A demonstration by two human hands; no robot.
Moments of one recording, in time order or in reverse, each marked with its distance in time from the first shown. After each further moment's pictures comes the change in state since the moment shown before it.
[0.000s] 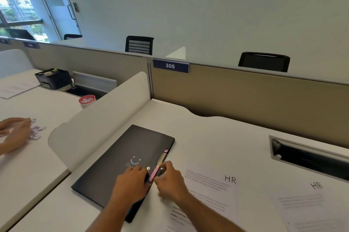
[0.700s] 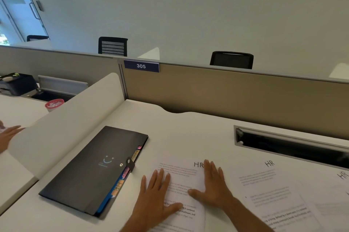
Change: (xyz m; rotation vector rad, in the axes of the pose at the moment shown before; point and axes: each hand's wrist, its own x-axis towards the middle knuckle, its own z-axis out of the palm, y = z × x) left_hand -0.036 0.133 0.056 -0.072 -0.161 0.310; right_hand -0.066 0.161 -0.157 -0.581 0.061 0.010
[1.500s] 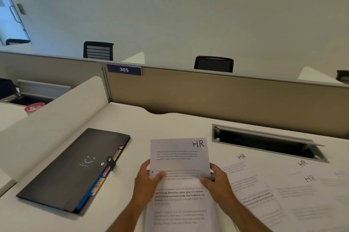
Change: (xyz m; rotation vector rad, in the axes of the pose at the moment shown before) left_hand 0.009 0.068 -0.036 -1.160 0.268 -0.322; right_hand -0.085 0.035 -0.052 1.014 0.258 0.211
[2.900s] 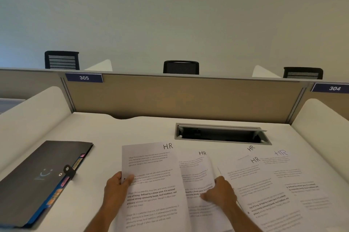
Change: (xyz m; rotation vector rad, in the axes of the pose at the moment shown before) left_hand -0.022 -0.004 0.043 -0.069 0.051 0.009; right_hand -0.035 0.051 -0.130 -0.679 0.259 0.382
